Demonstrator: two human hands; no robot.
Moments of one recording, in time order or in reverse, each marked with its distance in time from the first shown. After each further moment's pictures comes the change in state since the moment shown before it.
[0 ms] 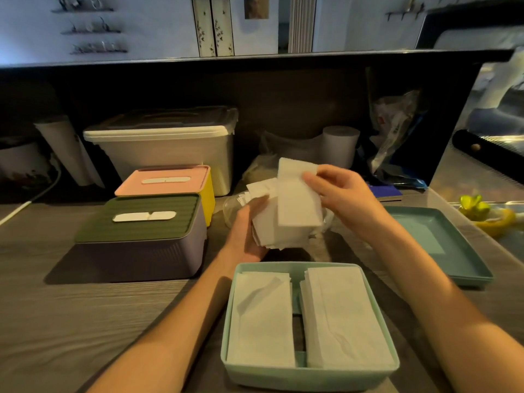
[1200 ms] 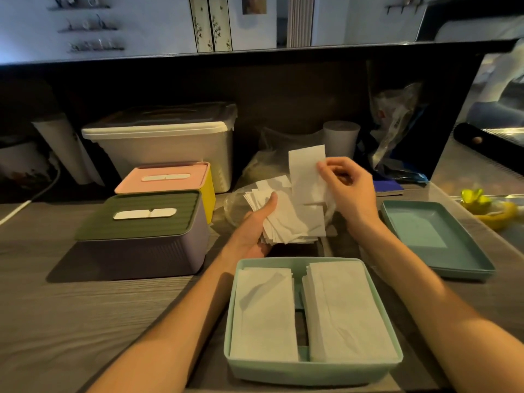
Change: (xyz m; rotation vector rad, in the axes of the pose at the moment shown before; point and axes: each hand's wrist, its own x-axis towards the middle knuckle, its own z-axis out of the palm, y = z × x) left_hand 0.009 -0.007 -0.003 0.090 -0.003 -0.046; right_hand 0.007 0.018 0.007 -0.131 0.432 -0.125
